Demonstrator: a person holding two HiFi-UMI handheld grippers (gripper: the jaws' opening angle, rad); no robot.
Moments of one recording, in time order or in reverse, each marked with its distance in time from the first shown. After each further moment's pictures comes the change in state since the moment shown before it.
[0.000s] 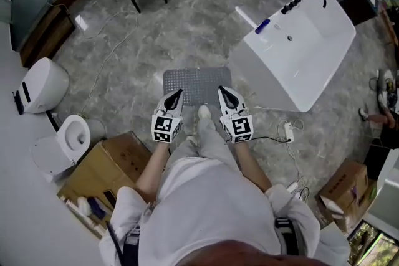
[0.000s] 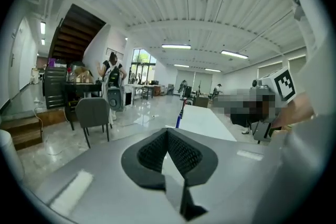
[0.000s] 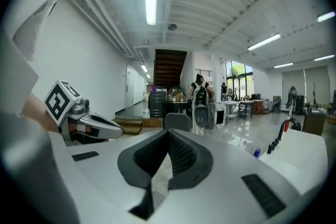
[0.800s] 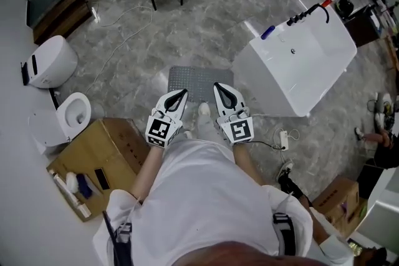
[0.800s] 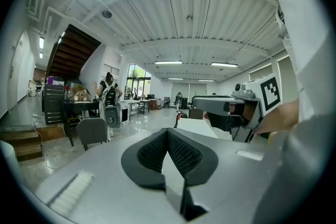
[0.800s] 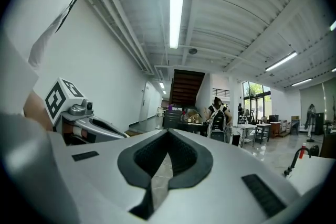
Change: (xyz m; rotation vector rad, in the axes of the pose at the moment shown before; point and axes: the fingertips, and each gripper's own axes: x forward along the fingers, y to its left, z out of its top) left arm -0.134 -0.073 0.071 0.082 -0.170 -0.029; right arm -0.082 0.096 0.111 -0.164 -0.238 0.139
